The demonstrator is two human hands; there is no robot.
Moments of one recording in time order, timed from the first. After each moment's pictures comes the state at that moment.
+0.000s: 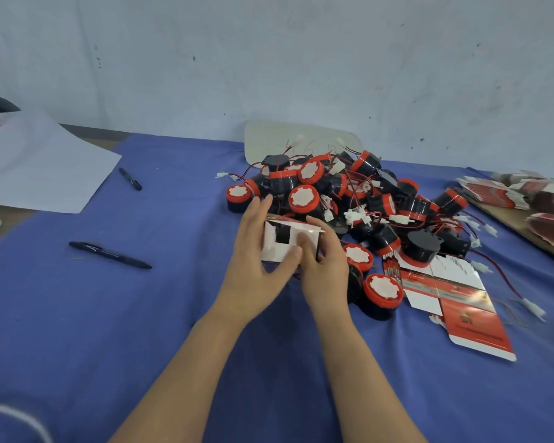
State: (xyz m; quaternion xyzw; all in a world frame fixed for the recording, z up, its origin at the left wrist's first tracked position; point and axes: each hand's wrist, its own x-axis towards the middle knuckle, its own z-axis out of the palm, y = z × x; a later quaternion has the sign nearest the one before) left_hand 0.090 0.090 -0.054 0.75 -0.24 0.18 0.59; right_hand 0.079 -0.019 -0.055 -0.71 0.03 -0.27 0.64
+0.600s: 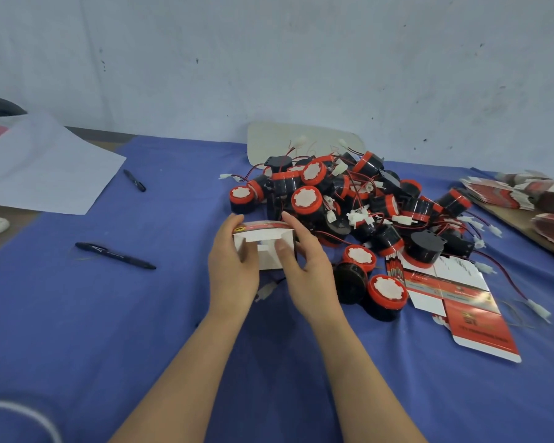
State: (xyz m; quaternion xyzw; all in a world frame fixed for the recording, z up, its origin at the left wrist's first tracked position) left_hand 0.099 0.096 -0.056 0.76 0.00 0.21 0.62; right_hand 0.077 -0.008 -0.056 -0.76 -0.06 -0.20 0.62
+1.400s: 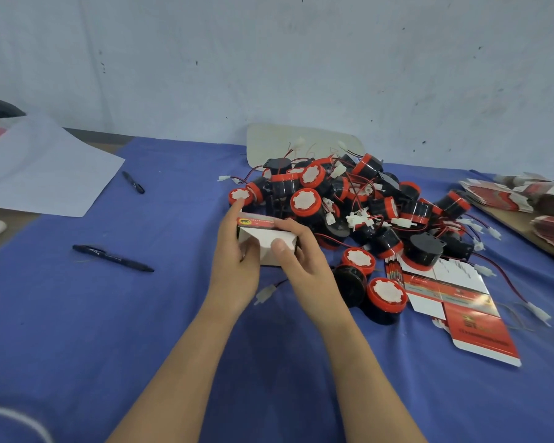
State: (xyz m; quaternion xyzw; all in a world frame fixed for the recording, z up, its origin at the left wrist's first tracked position) left_hand 0.093 0.101 -0.045 0.70 -0.13 0.17 0.68; right_hand 0.067 -0.011 -0.045 -0.70 -0.17 -0.14 0.69
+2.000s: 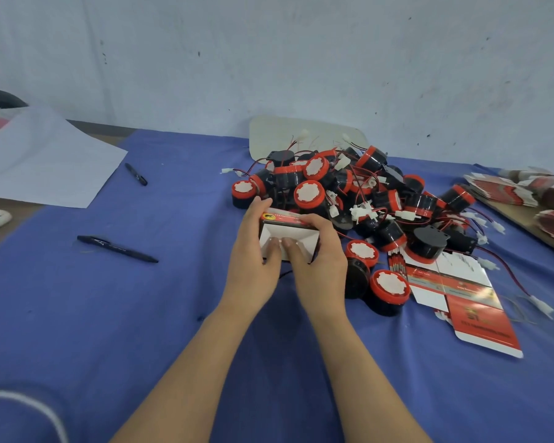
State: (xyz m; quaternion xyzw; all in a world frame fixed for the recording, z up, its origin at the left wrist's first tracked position) left_hand 0.093 0.090 -0.060 0.76 -0.16 0.20 0.60; right_hand 0.075 -0.011 -0.060 -0.77 -0.03 -0.32 0.56
